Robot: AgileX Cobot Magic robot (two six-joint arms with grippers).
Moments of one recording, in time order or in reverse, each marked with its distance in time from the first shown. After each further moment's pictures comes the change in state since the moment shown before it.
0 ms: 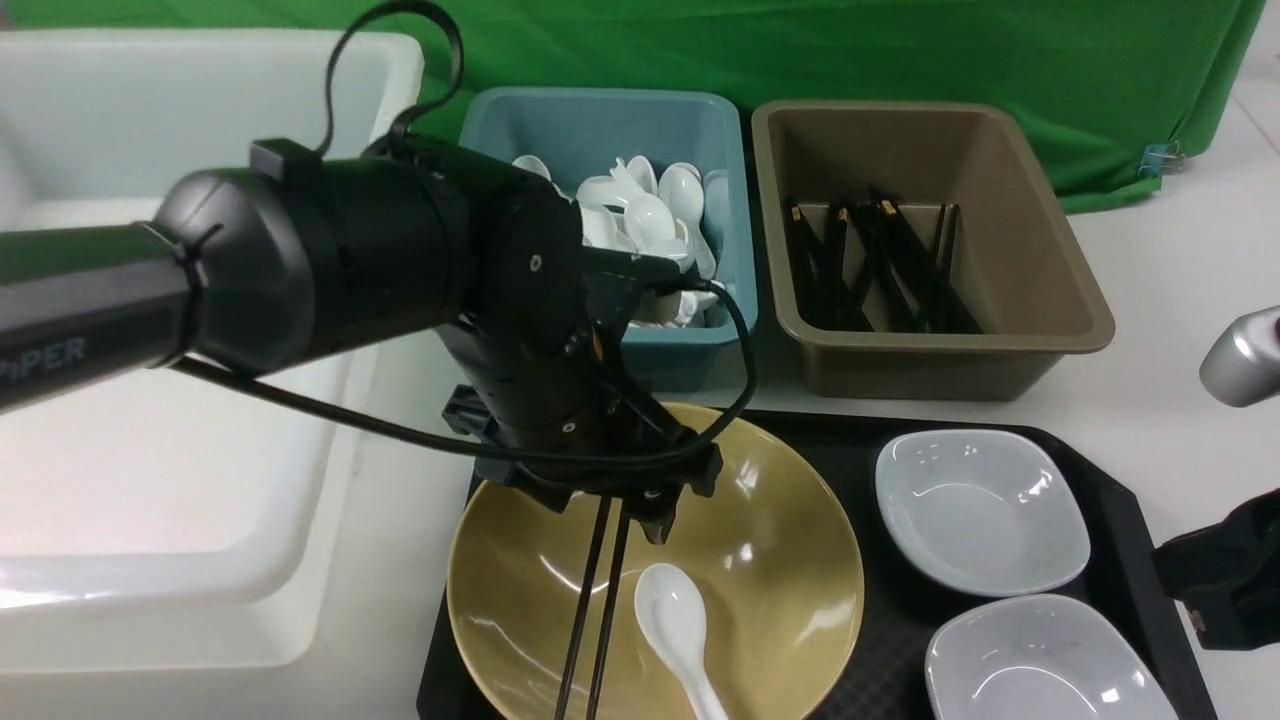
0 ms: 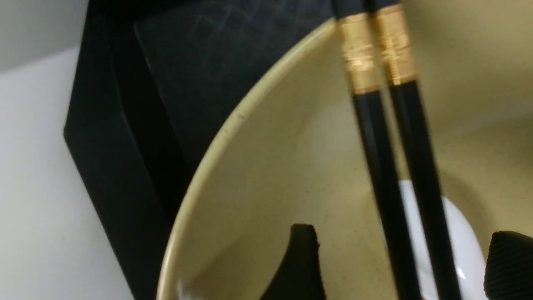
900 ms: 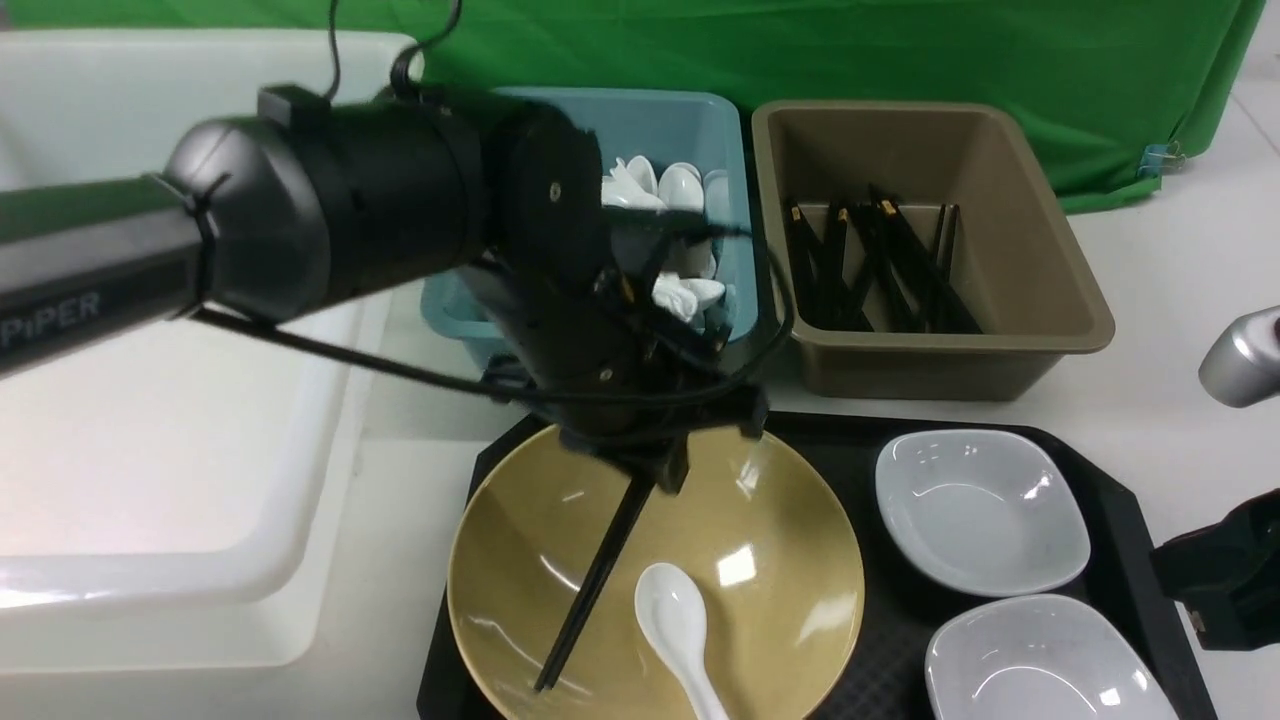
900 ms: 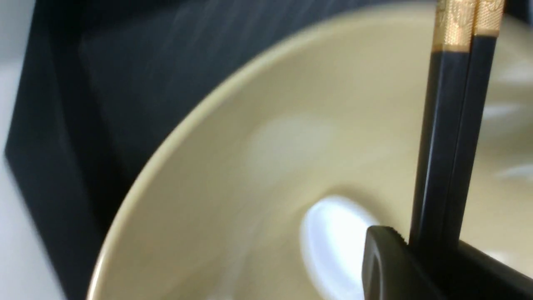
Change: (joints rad) right arm 0.000 0.000 0.000 0.001 0.000 -0.003; left arm 0.000 0.009 -0.153 -0.096 0.062 0.004
